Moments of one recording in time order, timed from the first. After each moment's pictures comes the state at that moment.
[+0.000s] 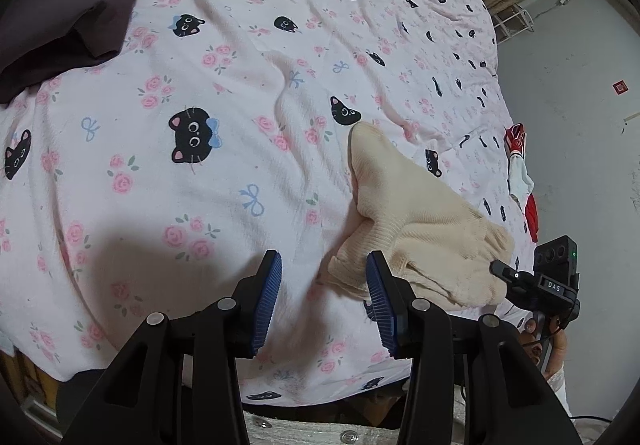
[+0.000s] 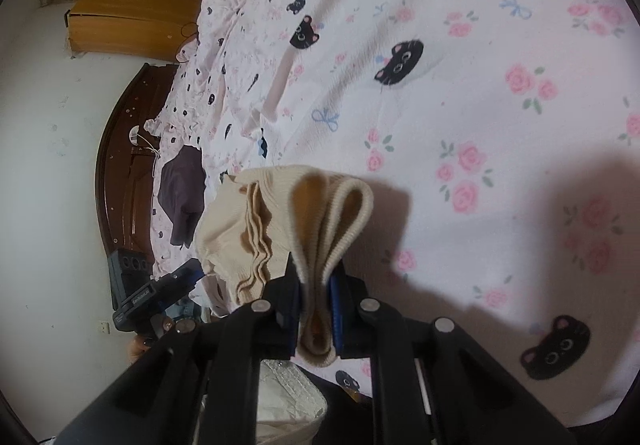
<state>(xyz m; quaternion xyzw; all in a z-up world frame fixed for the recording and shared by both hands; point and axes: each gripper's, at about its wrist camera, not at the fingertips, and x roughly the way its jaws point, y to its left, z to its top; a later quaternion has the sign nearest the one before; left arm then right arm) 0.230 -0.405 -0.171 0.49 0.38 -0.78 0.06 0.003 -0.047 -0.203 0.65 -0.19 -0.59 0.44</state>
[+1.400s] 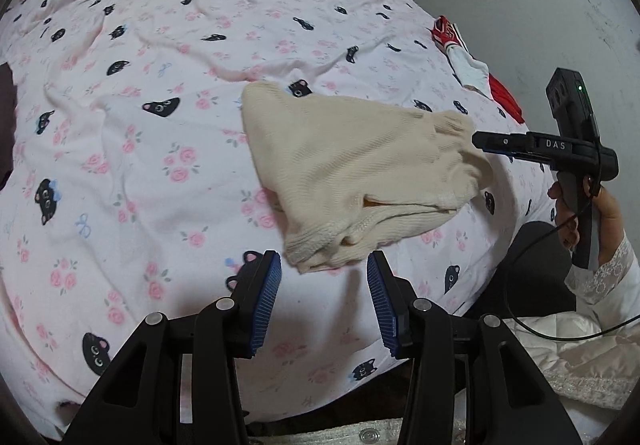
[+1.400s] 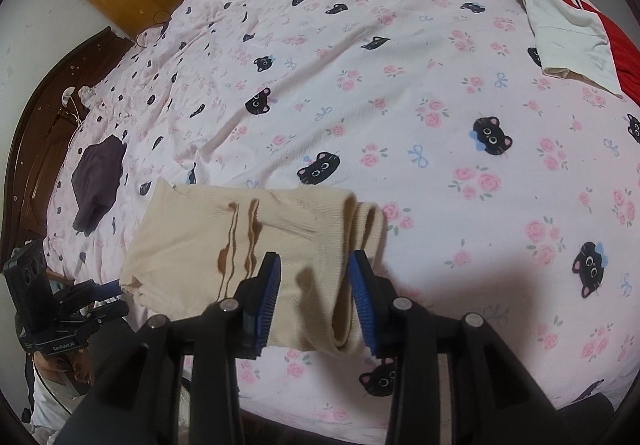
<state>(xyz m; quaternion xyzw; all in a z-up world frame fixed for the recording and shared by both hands) 0.201 -0.279 -0.155 0.51 0.17 -0.84 -0.04 -0.013 -0.012 -0.149 0.57 0.01 -0.73 0.37</state>
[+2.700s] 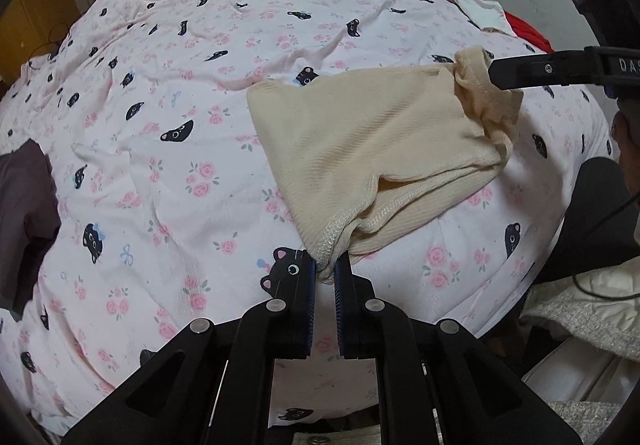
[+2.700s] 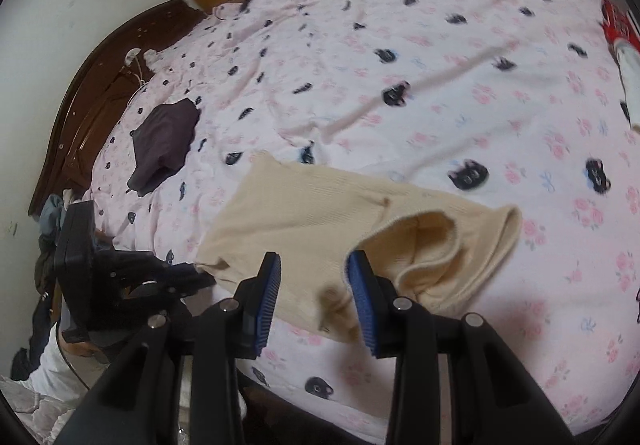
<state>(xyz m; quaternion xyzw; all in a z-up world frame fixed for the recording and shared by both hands) 0.201 -0.251 -0.159 0.54 0.01 -0.84 0.02 0.042 -0.070 -0.115 0.52 0.03 -0.70 0.48</state>
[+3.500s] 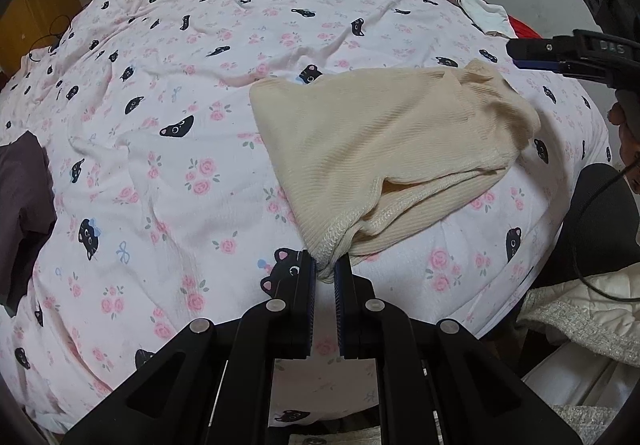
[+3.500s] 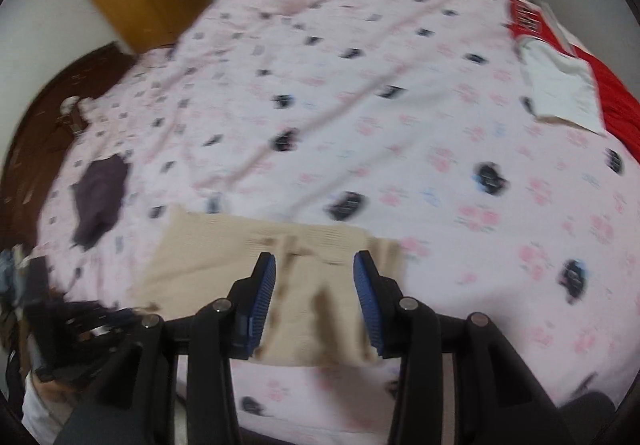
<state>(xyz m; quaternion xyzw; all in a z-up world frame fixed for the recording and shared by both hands) 0.198 -0.252 -0.162 0.54 0.02 -0.84 0.02 0.006 -0.025 -0.112 0.51 0.01 -0.77 0.39</state>
